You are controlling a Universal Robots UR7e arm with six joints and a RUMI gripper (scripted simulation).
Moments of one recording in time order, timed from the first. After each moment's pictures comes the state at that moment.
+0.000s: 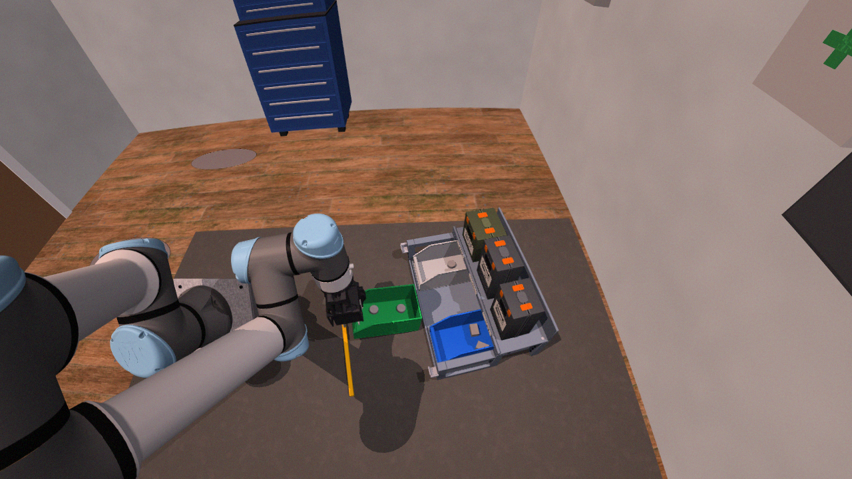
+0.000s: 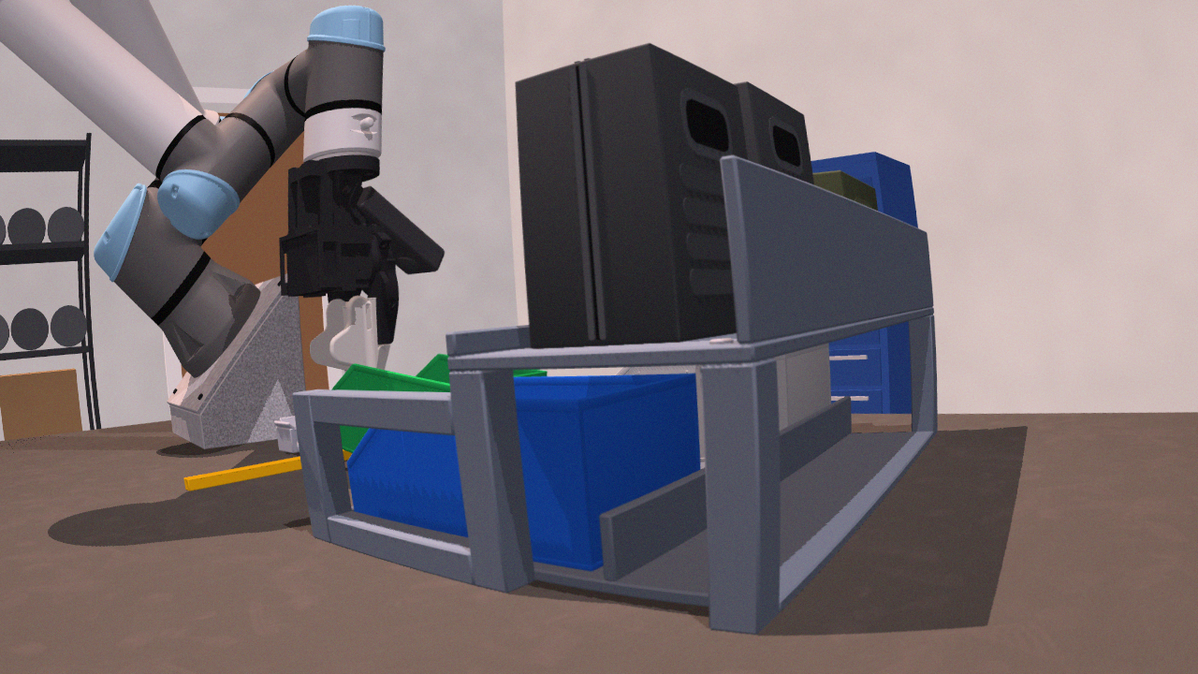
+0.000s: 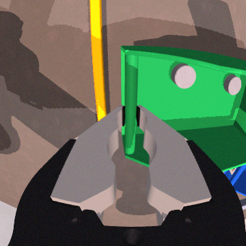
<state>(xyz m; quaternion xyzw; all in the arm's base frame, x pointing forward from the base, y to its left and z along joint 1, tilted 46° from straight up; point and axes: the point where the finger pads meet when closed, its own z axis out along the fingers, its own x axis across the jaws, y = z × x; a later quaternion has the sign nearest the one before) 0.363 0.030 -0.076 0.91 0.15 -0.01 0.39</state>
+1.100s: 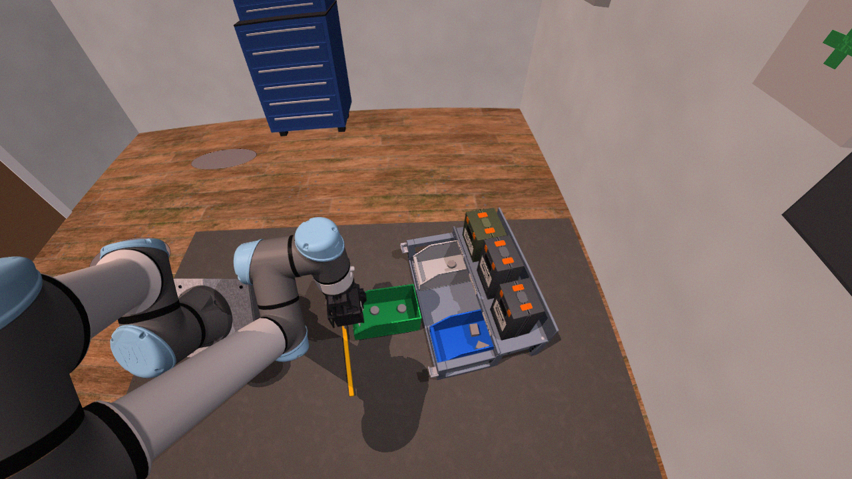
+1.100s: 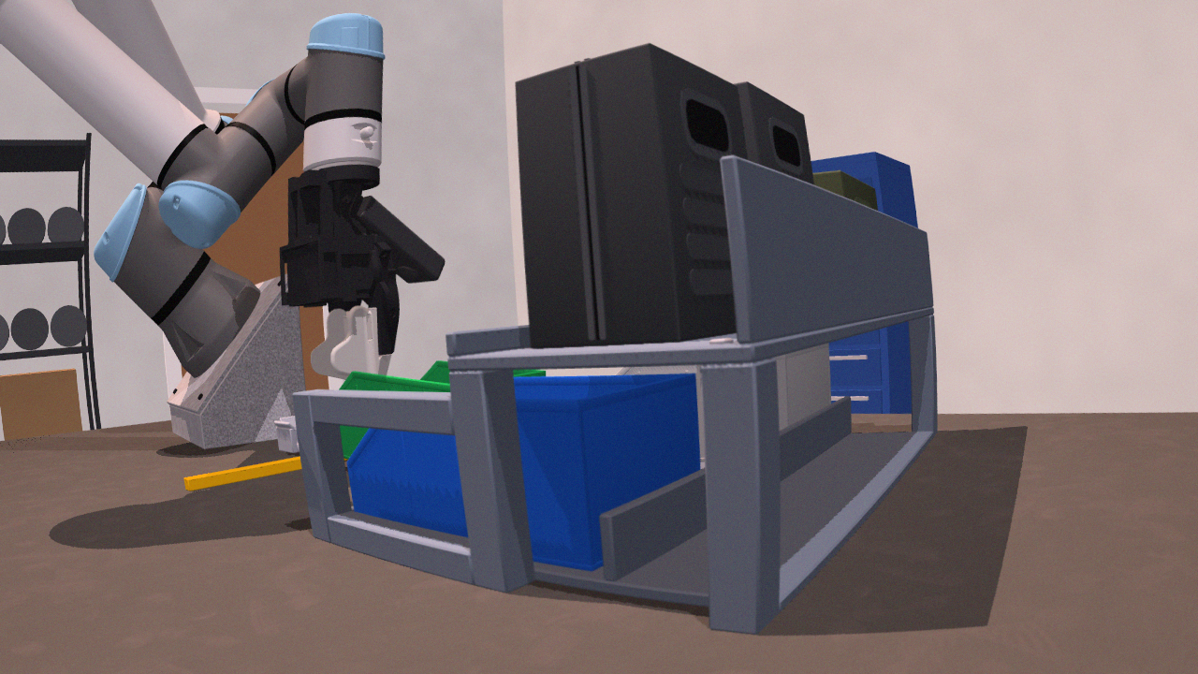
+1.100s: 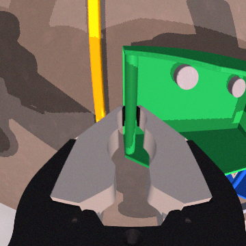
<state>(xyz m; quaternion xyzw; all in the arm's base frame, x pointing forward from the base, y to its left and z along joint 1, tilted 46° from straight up) 0.364 0.024 -0.082 0.91 0.15 -0.01 0.39</state>
